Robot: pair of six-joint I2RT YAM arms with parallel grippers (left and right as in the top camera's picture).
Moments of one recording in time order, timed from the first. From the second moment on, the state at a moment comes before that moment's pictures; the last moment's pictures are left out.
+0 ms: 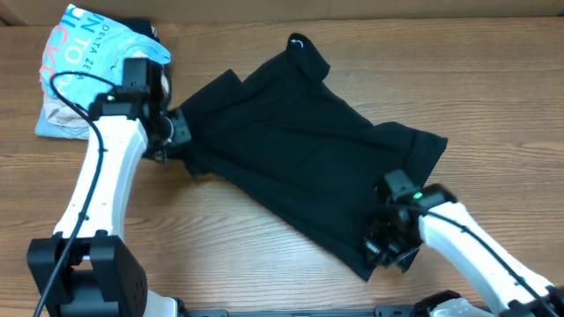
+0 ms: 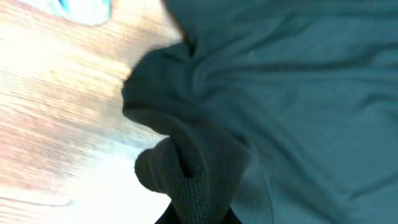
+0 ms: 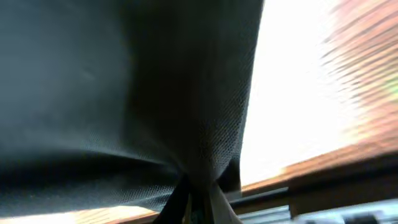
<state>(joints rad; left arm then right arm) 0.02 1.67 1.41 -1.02 0.03 -0.37 0.34 1.33 0.70 -1.09 -0.33 0.99</state>
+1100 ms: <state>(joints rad) -0.11 1.67 1.87 -1.43 0.03 -0.25 -0.28 1.08 1.33 -1.62 -0.13 0.56</state>
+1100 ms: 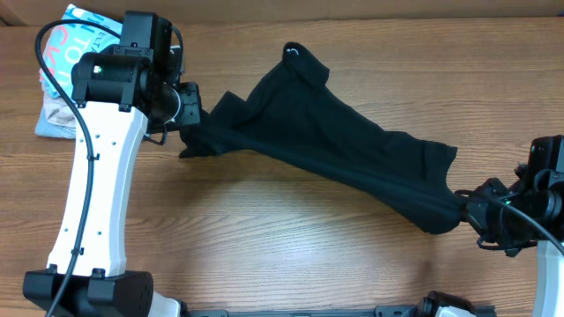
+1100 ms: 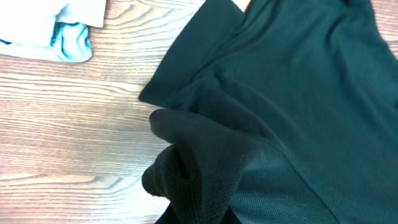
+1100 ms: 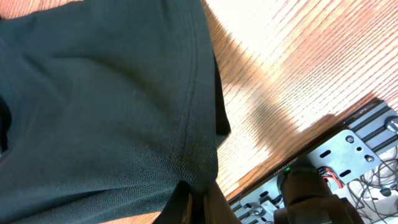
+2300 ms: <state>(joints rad) -0.19 2.14 1.87 -1.00 -0.03 -0.17 -0.27 1.46 1.09 -1.13 -0.17 0.57</state>
